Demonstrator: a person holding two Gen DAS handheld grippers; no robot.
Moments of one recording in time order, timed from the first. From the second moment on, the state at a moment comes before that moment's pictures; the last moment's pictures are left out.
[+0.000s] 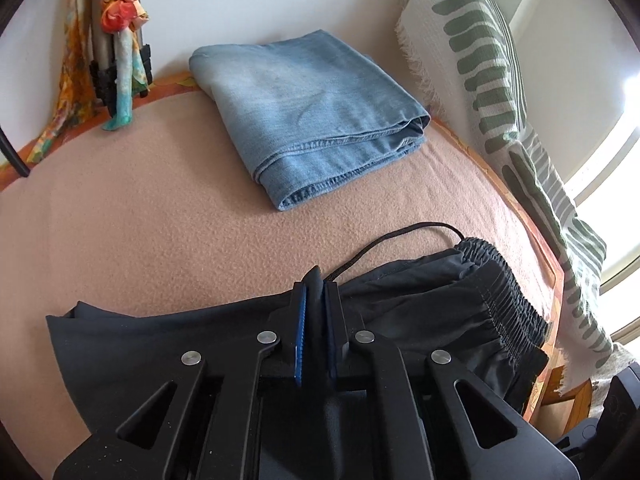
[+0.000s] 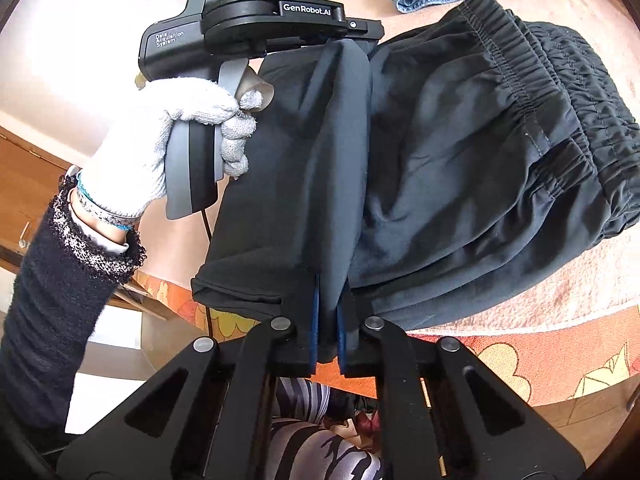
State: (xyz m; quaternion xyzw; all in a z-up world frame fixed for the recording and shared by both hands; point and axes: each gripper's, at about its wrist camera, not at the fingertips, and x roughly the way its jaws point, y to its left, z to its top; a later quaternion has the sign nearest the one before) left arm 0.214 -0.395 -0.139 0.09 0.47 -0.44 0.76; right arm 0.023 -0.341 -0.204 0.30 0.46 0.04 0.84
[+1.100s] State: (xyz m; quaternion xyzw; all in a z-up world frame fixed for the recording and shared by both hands) left arm 0.108 -0.341 -0.096 0.10 0.42 -0.55 0.72; right arm -0.059 -0.443 -0.187 0.26 0.47 -0.04 0.84
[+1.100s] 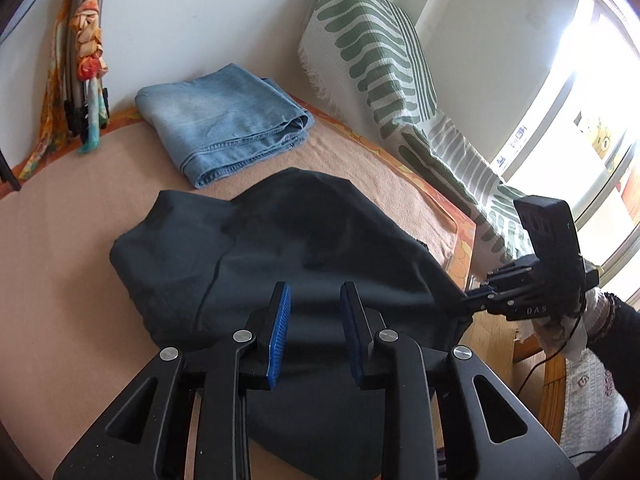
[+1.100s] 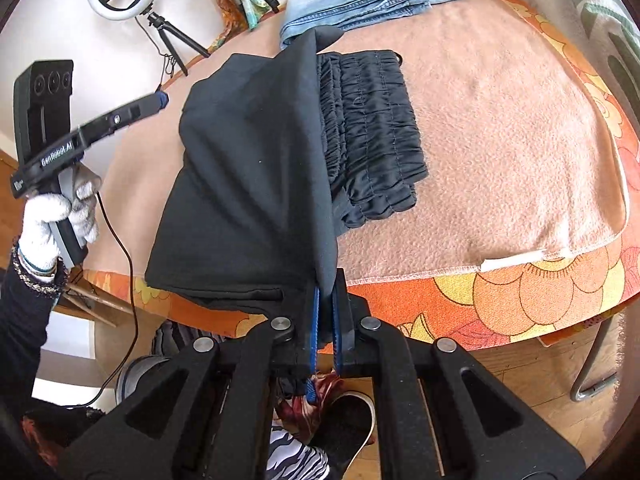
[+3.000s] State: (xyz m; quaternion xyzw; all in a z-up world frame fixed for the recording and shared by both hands) left arm 0.204 -0.294 -0.153 -0.08 0.49 -0.45 0.74; right arm 0.010 -0.402 -0.164 0.10 0.45 -0.03 0.89
